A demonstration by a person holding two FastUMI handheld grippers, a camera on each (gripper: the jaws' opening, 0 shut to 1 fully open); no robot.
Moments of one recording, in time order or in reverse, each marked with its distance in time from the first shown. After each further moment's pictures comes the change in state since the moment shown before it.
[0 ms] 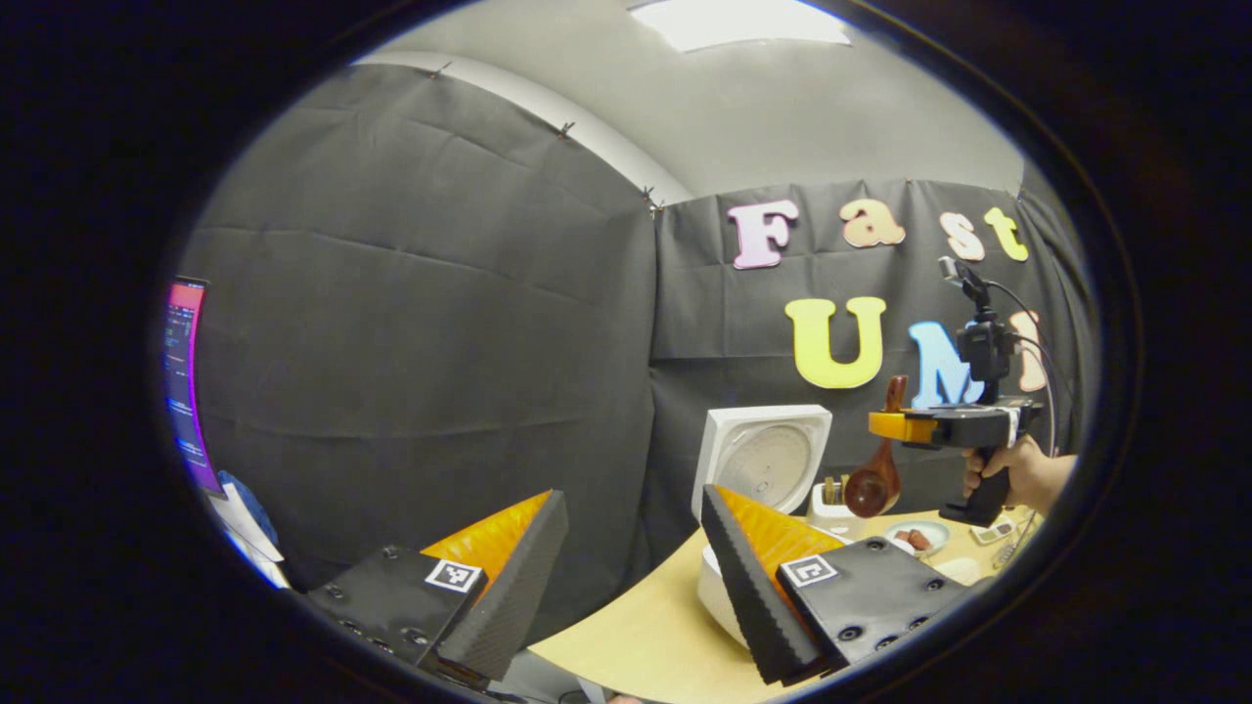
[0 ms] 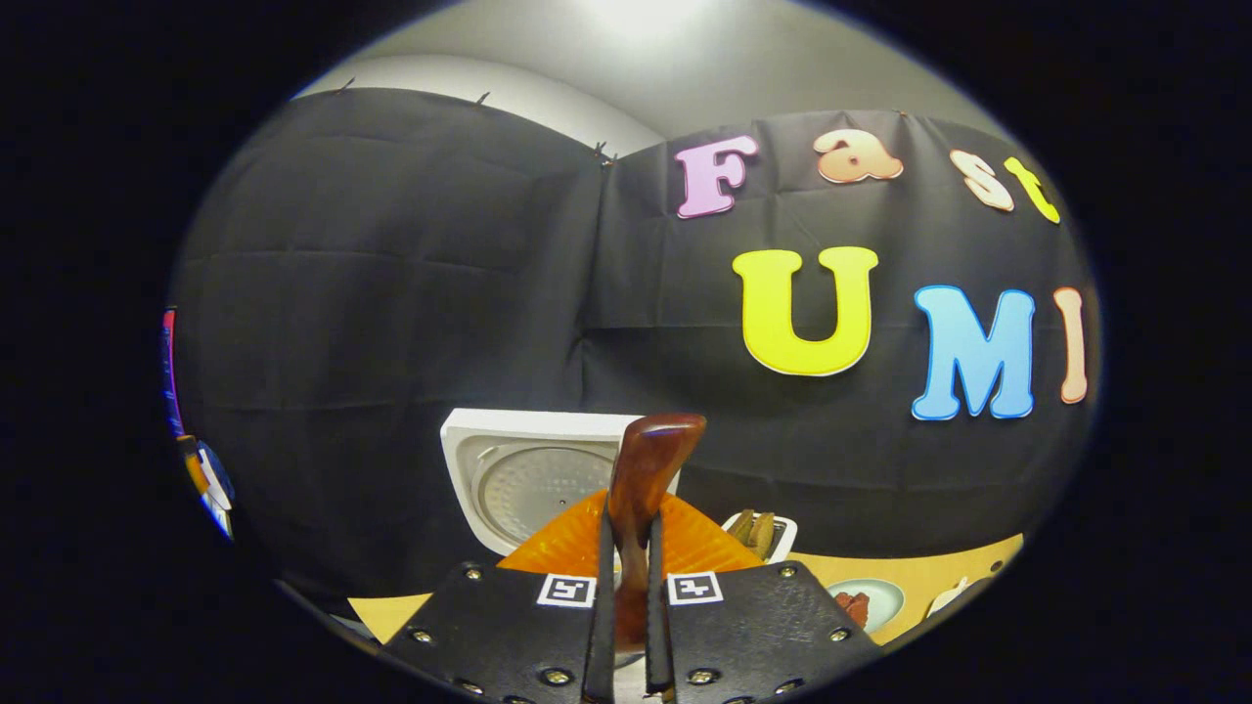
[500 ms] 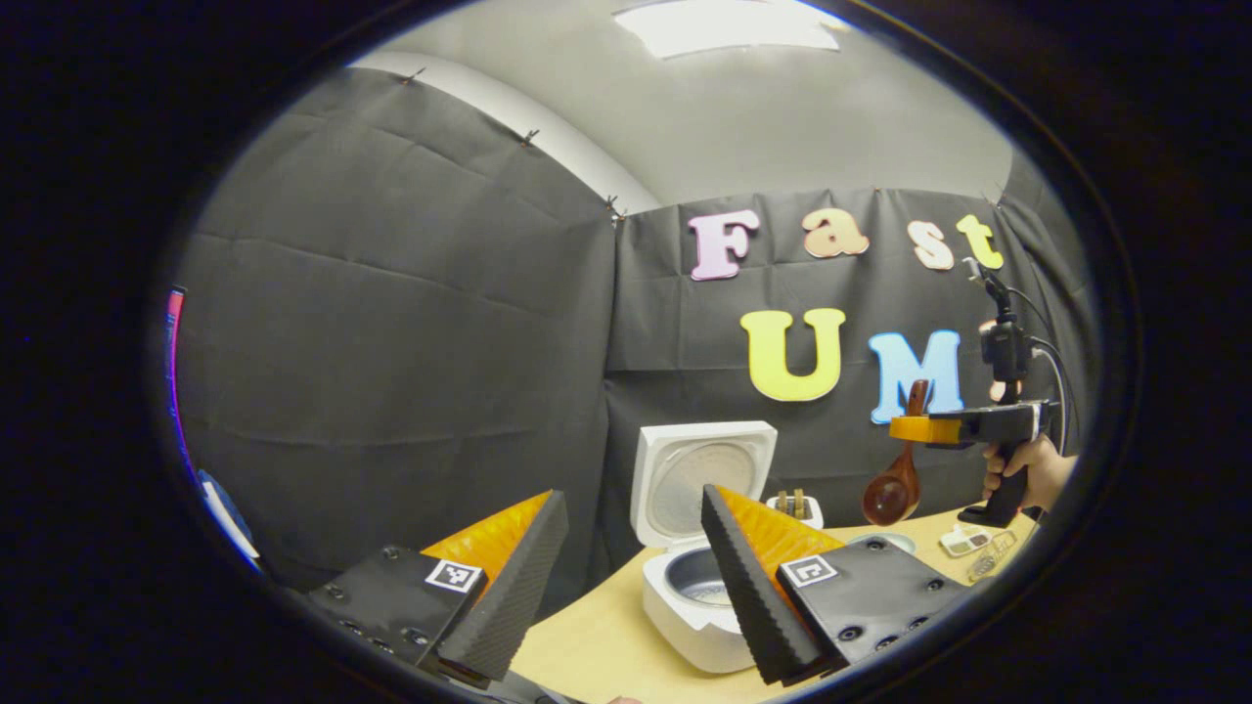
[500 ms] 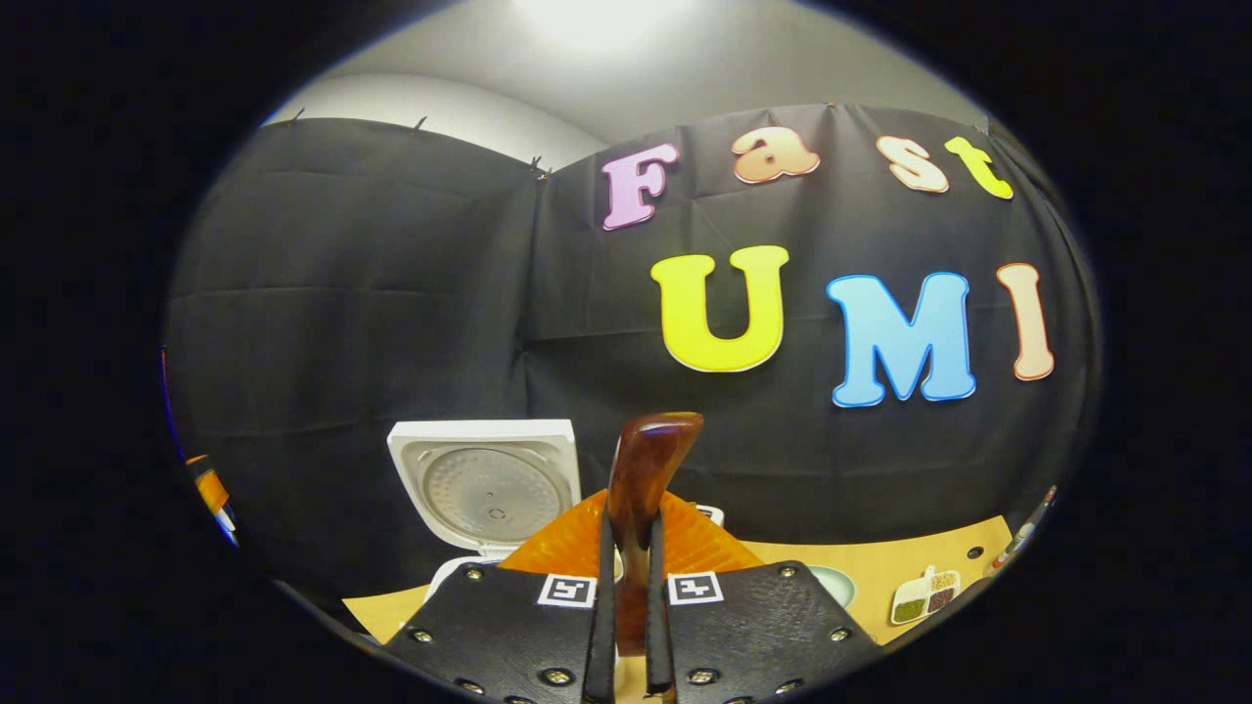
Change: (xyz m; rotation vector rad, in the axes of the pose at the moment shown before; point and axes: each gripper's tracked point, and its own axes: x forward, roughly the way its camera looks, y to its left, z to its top) left arm 0.006 -0.076 0.016 -0.009 -0.028 -0.106; right arm -0.066 -0.101 0.012 0.065 -0.010 -0.129
